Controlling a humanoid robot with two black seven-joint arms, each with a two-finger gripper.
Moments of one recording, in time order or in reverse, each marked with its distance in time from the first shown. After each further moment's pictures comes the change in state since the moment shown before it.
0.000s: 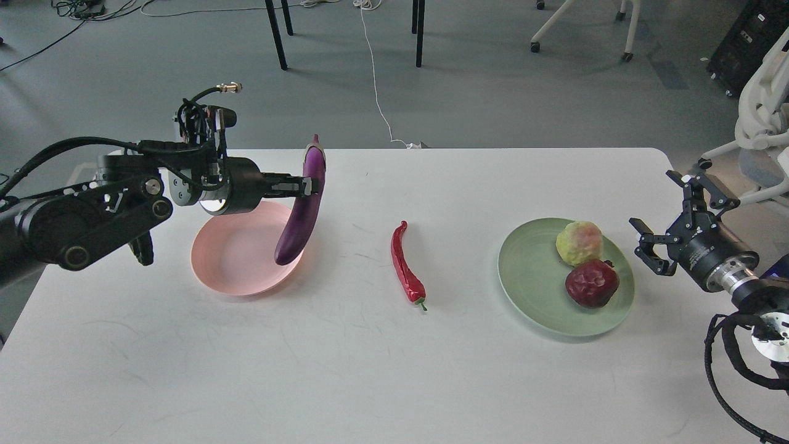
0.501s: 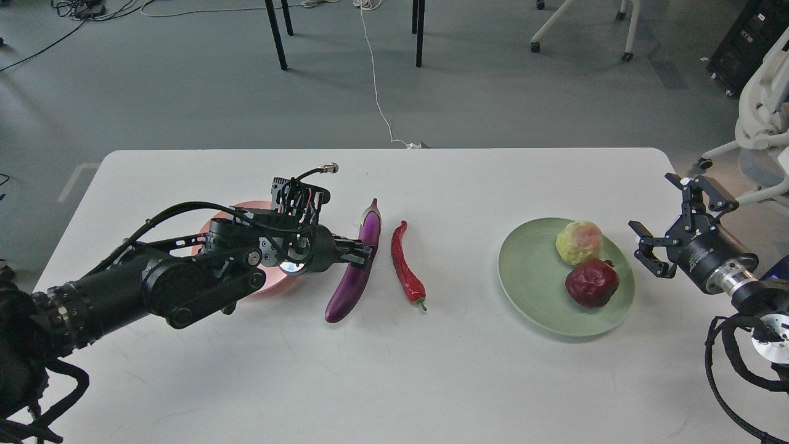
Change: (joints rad) left arm 0.065 -0.335 0.030 0.052 0.199 0.062 0.116; right arm -0.001 -0.002 -0.006 0.000 0.000 -0.001 0.000
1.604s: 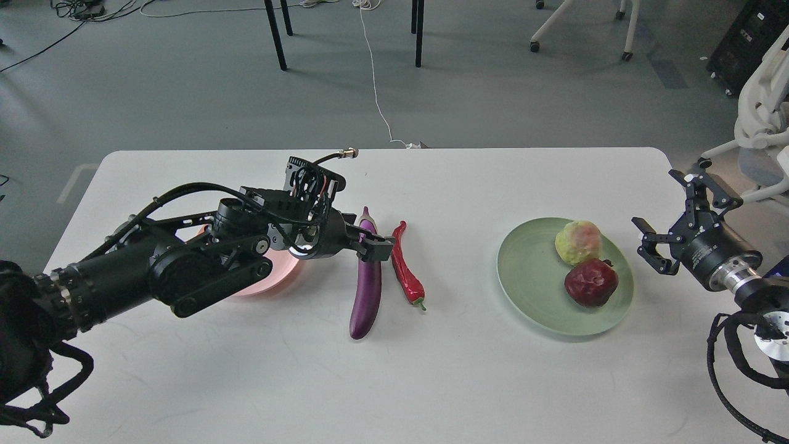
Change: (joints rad) left arm -0.045 -0.014 0.032 -0.003 0.148 0.000 -0.039; right arm 0.002 -0.007 0.006 0.001 0.003 0.001 0.000
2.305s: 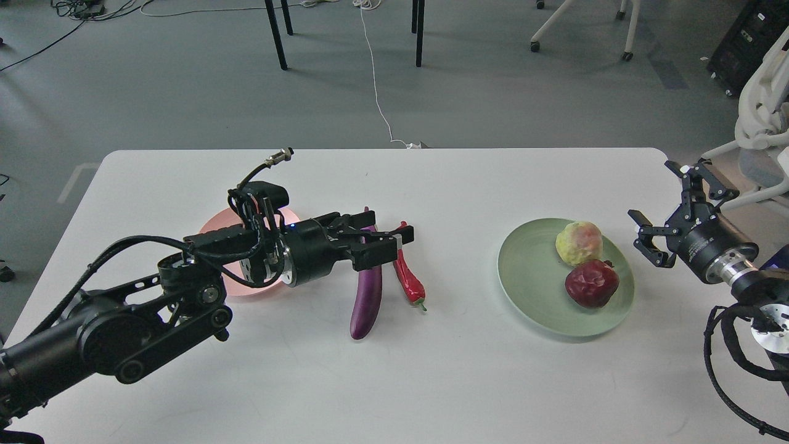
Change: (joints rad) left arm 0.259 0.157 -0.259 -0.348 0.027 0.189 -0.117; right arm 0.013 0.007 -0.004 0.002 0.009 0.000 0.000
